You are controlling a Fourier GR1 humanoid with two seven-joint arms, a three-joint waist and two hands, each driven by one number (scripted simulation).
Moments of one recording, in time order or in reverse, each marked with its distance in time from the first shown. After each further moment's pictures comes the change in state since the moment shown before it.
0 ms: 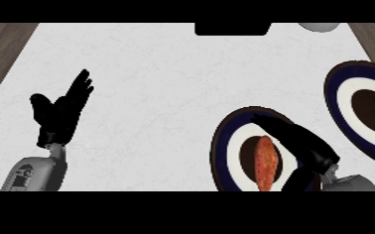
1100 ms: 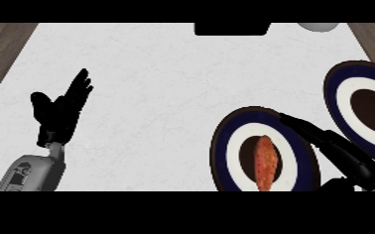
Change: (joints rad) left arm -0.013 0.079 -0.095 0.016 0.095 0.092 -0.013; right arm 0.106 -0.220 -0.032 -0.075 -0.356 -0.170 -0.186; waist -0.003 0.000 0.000
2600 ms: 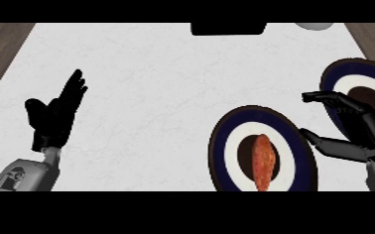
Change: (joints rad) left arm 0.023 0.083 -0.087 -0.044 0.059 0.109 -0.040; right arm -0.111 0.073 -0.148 0.134 -0.614 -0.112 -0.131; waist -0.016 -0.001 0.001
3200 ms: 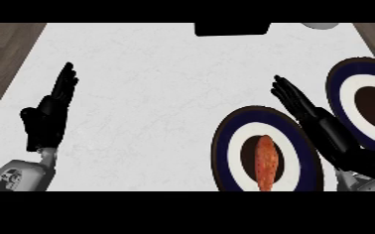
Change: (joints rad) left arm 0.000 0.036 -0.026 -0.066 -0.078 0.097 -0.060; right arm -0.033 0.037 0.194 -0.206 -0.048 -0.039 0.231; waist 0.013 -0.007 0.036
